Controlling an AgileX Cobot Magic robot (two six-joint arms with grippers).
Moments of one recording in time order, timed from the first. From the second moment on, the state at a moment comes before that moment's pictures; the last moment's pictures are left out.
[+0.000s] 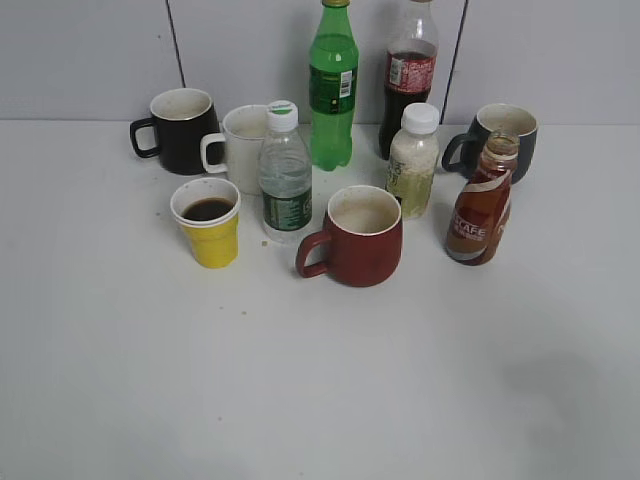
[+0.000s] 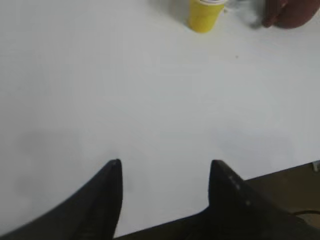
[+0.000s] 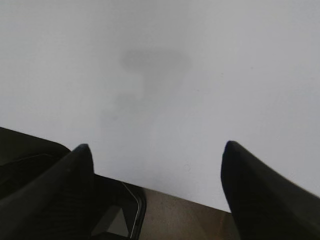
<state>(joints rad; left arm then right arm) -0.40 0.35 -0.70 0.07 1.22 -0.18 0.26 0.57 -0.58 0.03 1.03 -0.04</state>
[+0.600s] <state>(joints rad) -0.40 0.08 -0.56 0.00 1.11 -0.01 0.26 0.14 -0.52 0.03 1.06 -0.08</state>
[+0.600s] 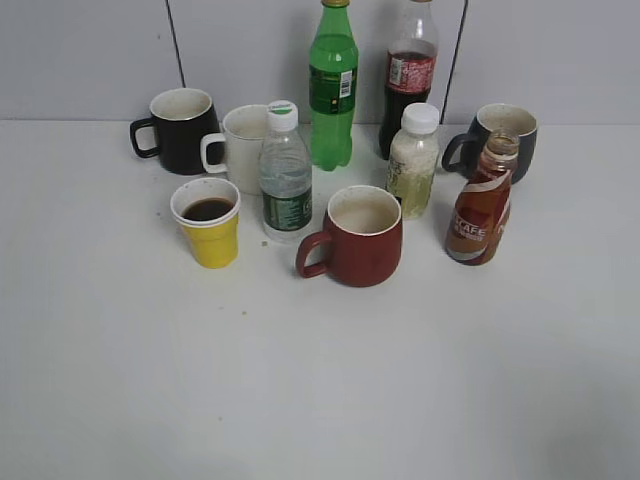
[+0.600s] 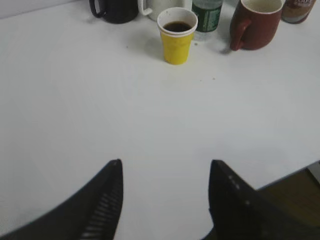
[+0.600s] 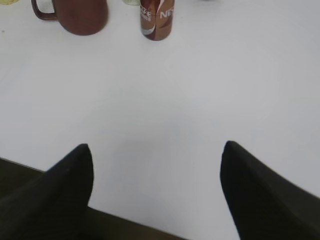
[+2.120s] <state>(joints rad) -0.04 0.00 -0.54 0.00 1.05 -0.01 0.02 0.03 -0.51 0.03 1.04 -0.09</state>
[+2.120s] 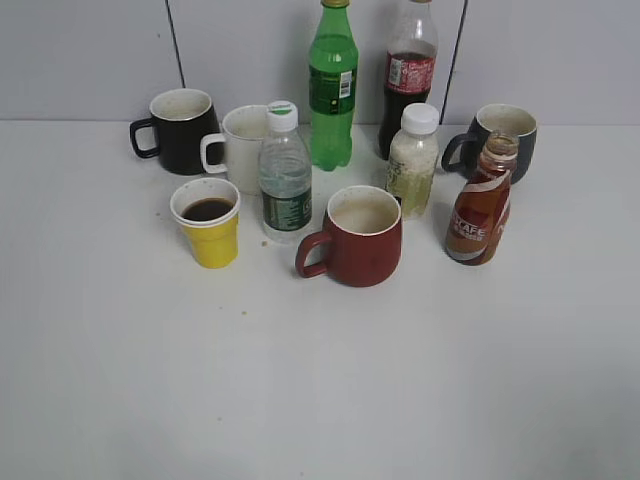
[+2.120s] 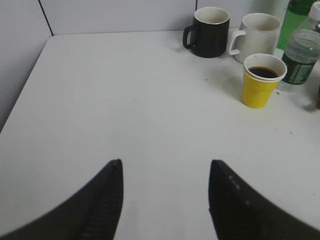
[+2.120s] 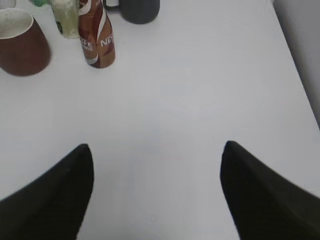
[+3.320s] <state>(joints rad) -0.03 -0.01 -0.54 0.00 1.05 -0.01 0.02 -0.01 -0.51 0.04 1.04 -0.09</state>
